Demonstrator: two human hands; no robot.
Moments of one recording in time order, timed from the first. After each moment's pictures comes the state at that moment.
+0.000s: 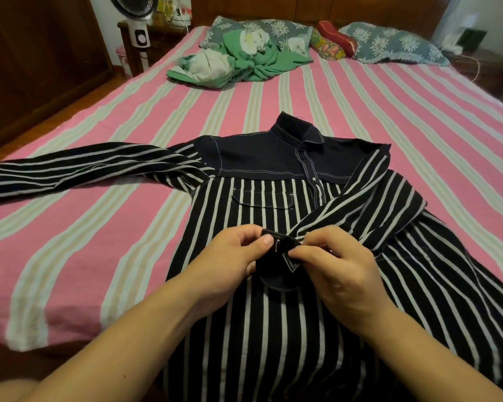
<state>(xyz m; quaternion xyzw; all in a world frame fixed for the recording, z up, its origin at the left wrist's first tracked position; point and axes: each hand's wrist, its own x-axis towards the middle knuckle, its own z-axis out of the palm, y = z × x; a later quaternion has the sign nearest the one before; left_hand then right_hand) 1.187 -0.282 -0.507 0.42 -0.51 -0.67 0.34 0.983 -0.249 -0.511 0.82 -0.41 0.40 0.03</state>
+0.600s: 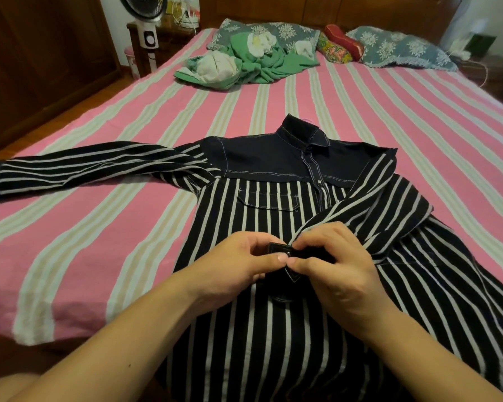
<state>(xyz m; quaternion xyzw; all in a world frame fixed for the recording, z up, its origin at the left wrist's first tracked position) 1.193 -0.283 -0.501 0.34 -0.51 -0.74 0.28 0.992 -0.253 -0.506 0.84 -0.37 0.40 0.07</state>
